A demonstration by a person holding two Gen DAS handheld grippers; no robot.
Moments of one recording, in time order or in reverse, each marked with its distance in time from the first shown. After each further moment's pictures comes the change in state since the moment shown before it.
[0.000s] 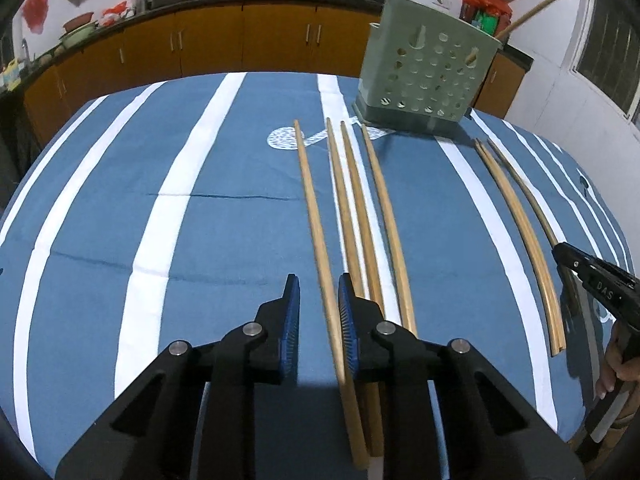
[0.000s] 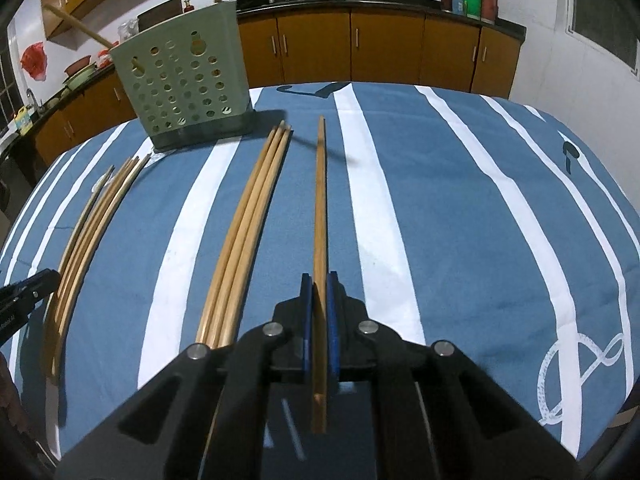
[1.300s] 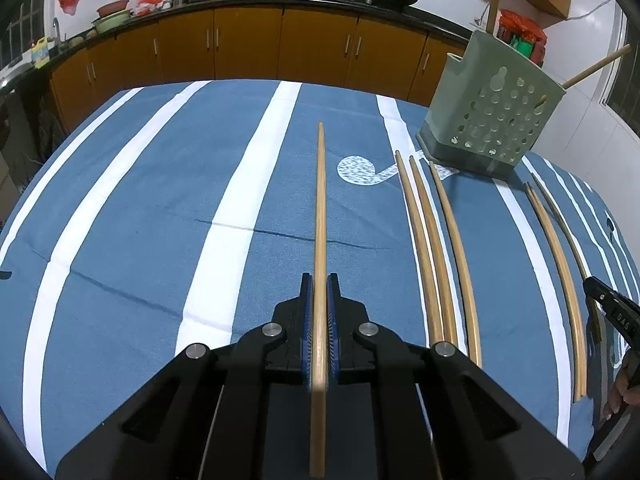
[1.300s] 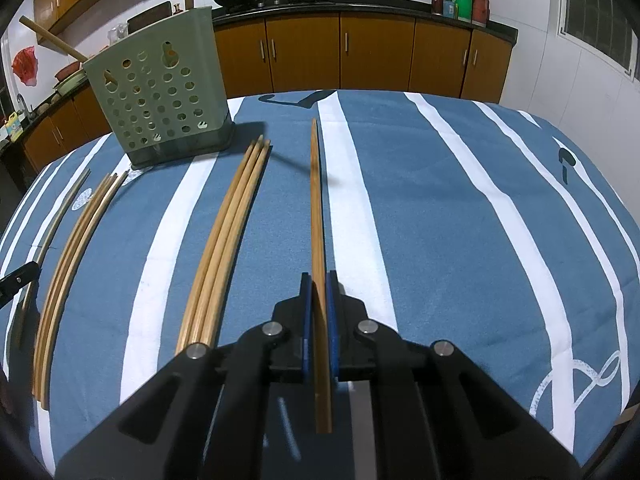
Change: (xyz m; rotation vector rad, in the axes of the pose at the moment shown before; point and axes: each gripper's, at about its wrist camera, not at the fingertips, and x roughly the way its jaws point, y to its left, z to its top) left arm 0.014 0.045 0.024 -0.111 -0.034 0.069; right arm 0.016 -0.012 0.015 0.018 -0.017 -0.035
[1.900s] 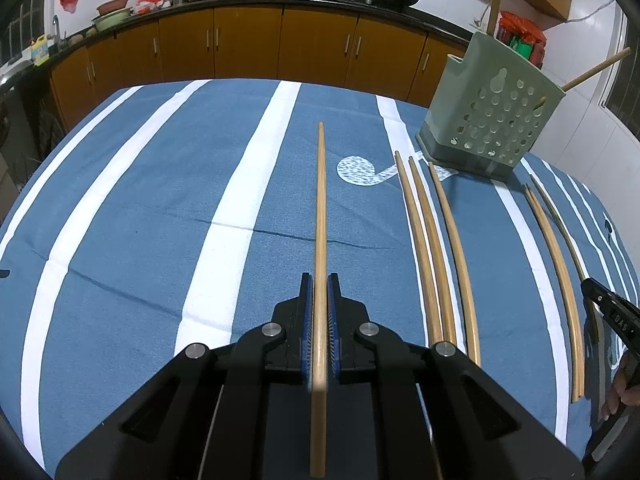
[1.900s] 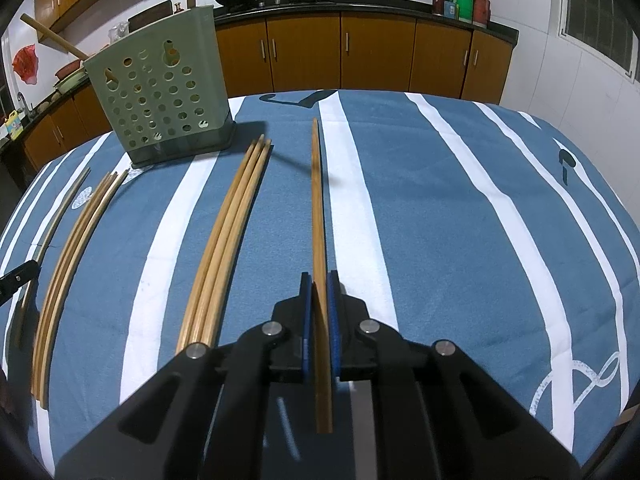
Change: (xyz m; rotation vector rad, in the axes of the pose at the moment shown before) left arm -0.001 0.002 0.000 -0.009 0.000 -0.012; right arm 0.000 0.001 0.000 -0.008 0.001 -0.004
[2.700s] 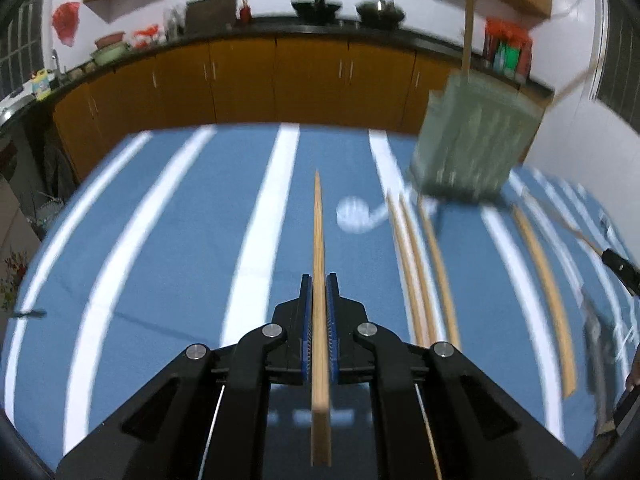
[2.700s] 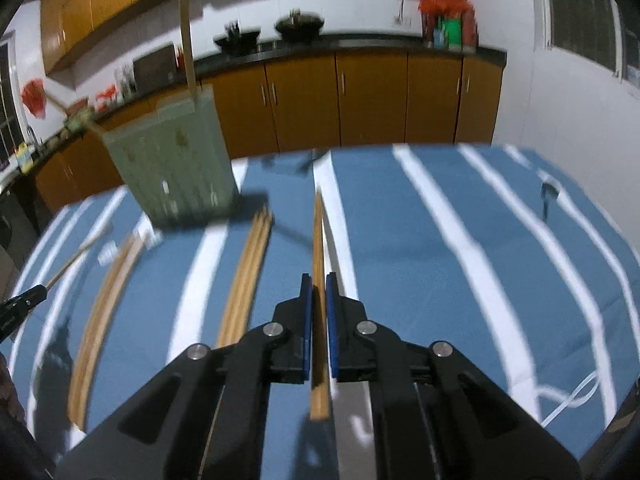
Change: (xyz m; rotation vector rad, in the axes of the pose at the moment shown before) left arm -0.045 0.001 0.022 0.058 -0.118 0.020; right arm -0.055 -0.017 0.029 0.048 -0.168 0.040
